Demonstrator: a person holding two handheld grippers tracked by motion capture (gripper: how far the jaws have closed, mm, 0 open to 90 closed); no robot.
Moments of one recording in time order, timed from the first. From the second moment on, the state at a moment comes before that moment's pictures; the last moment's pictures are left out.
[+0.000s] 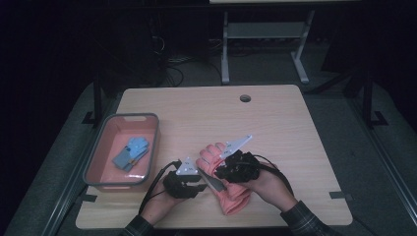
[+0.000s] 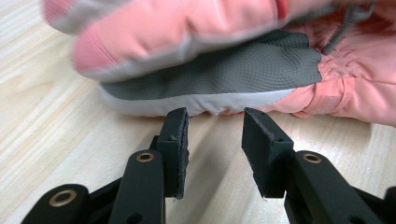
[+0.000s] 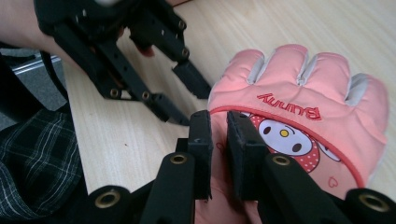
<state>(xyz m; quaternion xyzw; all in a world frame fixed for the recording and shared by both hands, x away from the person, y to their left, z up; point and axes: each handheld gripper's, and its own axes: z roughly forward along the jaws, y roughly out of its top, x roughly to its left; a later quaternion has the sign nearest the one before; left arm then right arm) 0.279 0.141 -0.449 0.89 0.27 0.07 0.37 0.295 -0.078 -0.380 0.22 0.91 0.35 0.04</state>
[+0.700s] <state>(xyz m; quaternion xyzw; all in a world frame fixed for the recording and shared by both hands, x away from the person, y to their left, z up) 0.275 0.151 -0.438 0.88 0.28 0.08 0.37 0.310 -0.147 -0.362 0.28 0.87 0.41 0.04</state>
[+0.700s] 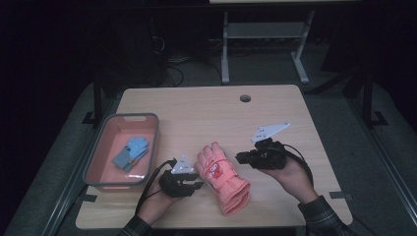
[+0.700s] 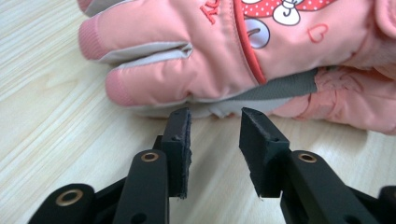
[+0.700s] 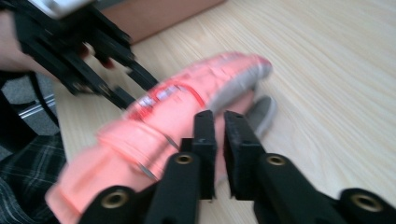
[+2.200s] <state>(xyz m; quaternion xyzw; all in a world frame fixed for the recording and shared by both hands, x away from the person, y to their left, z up) 0.351 0.069 -0.434 0.90 0.26 0.07 0.35 0.298 -0.131 -0.426 0.23 0.90 0.37 0.00</state>
